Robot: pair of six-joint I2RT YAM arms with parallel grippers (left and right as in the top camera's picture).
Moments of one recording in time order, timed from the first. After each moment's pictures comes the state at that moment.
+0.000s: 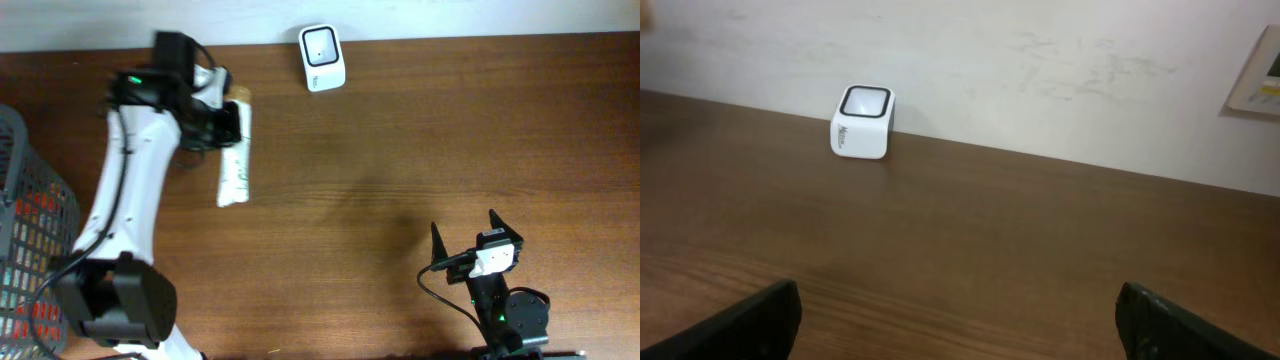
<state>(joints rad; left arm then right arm) -0.11 1.84 1.75 -1.15 0.27 -0.14 0.08 0.01 0.01 -0.07 -0.07 -0.10</state>
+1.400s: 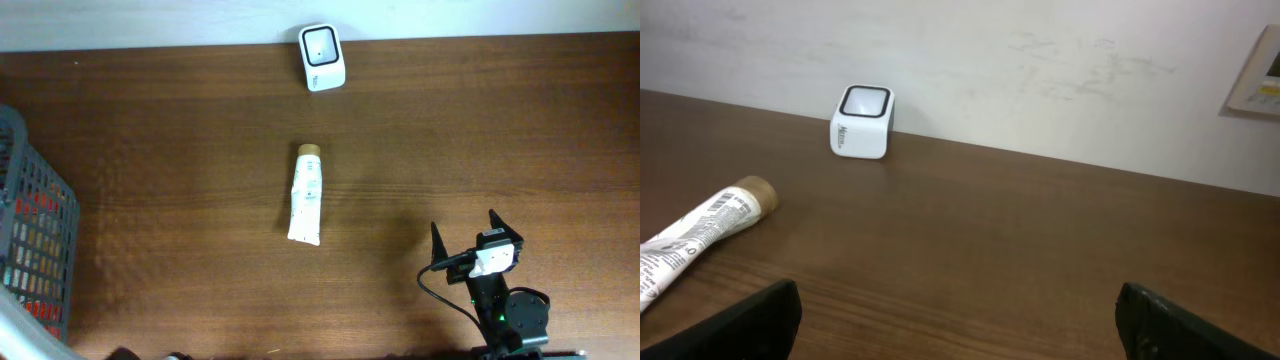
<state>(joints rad) 0.70 1.51 1.99 -1.25 -0.11 -0.25 0.08 0.01 0.01 -0.07 -0.07 -0.10</state>
